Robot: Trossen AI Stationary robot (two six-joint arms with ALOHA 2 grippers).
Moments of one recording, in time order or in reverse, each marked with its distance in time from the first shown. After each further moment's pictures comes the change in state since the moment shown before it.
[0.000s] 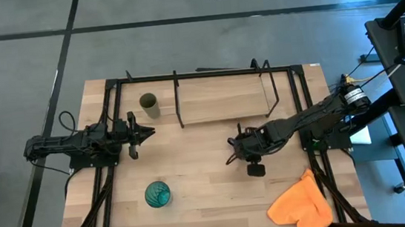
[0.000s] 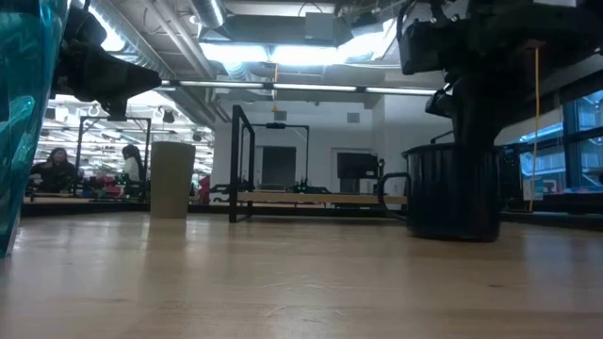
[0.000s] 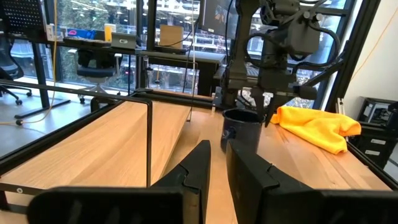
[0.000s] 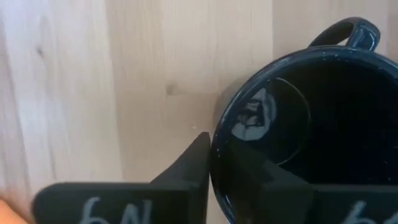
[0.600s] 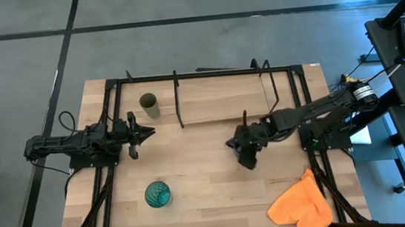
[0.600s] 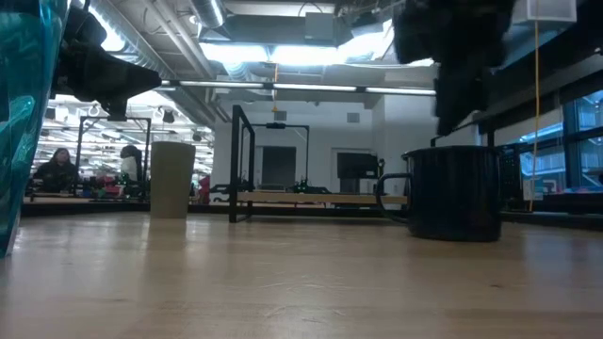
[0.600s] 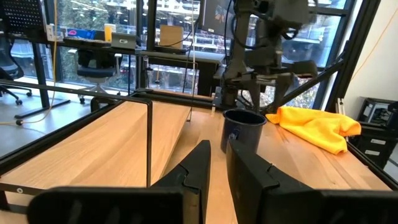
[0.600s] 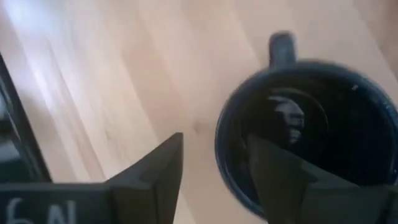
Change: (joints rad) left arm 0.000 0.000 0.000 0.000 0.000 0.000; right arm -0.077 -0.107 -0.002 0.066 -0.073 0.388
